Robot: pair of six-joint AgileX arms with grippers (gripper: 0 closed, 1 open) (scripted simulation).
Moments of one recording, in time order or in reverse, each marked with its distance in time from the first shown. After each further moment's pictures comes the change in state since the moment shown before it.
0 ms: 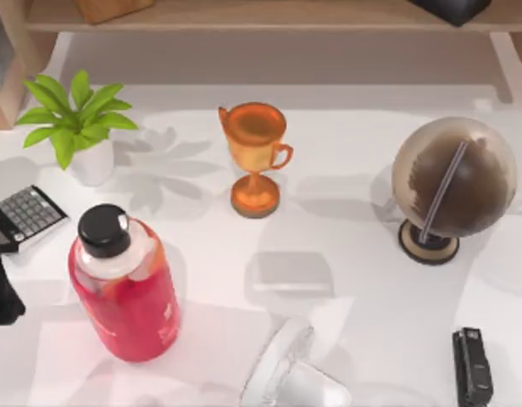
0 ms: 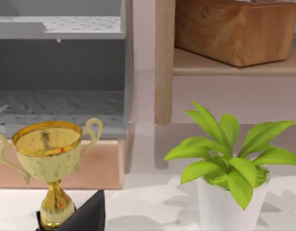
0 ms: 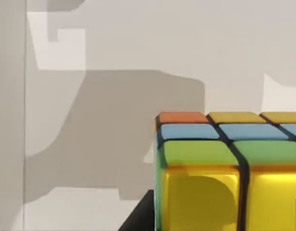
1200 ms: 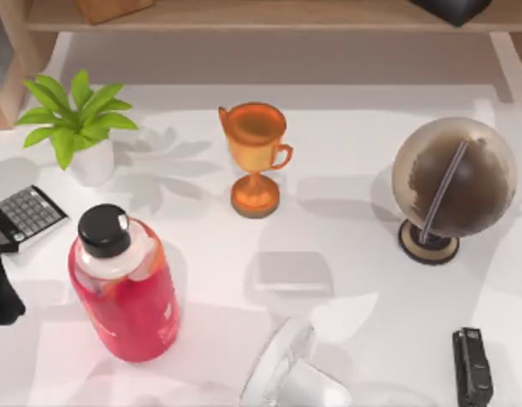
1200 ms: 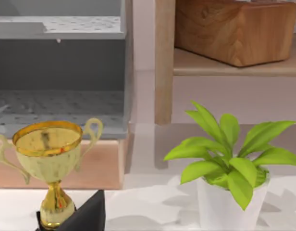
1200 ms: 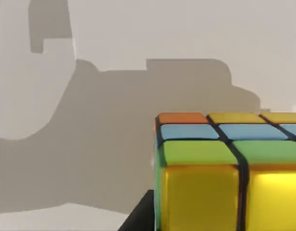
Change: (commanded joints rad) left arm 0.000 0.000 0.000 0.000 0.000 0.000; right arm -0.001 0.075 0.020 -0.017 0.021 -0.037
